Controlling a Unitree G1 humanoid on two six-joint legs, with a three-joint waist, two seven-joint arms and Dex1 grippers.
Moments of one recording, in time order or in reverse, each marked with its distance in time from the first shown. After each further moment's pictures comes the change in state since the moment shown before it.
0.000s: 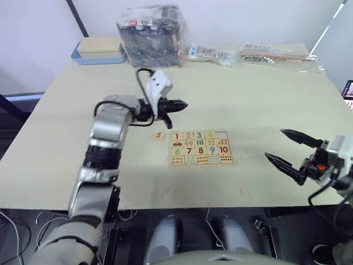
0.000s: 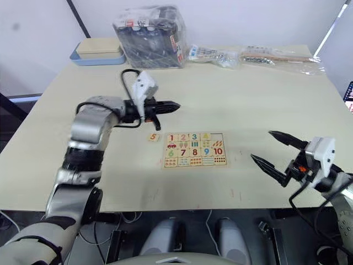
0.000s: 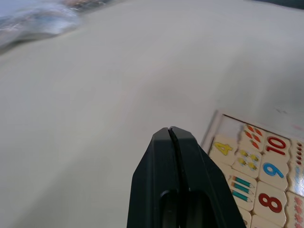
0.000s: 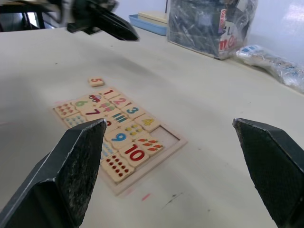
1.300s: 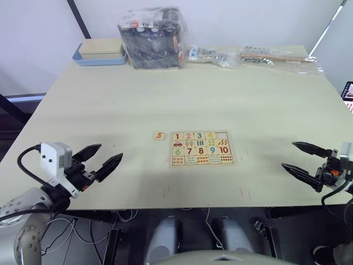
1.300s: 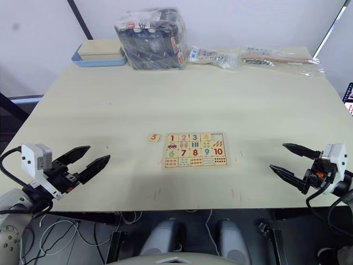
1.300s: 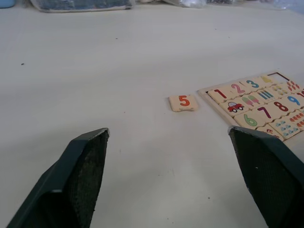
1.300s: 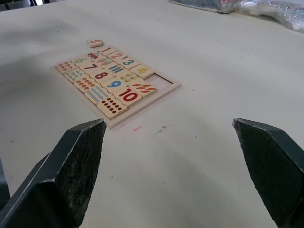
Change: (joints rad) left arm 0.910 0.092 0.560 -0.437 -0.444 -0.130 0.137; right arm 0.031 -0.085 -0.087 0.341 0.010 -0.089 0.299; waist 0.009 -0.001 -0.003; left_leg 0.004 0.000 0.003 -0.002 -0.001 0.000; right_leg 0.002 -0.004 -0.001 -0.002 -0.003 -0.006
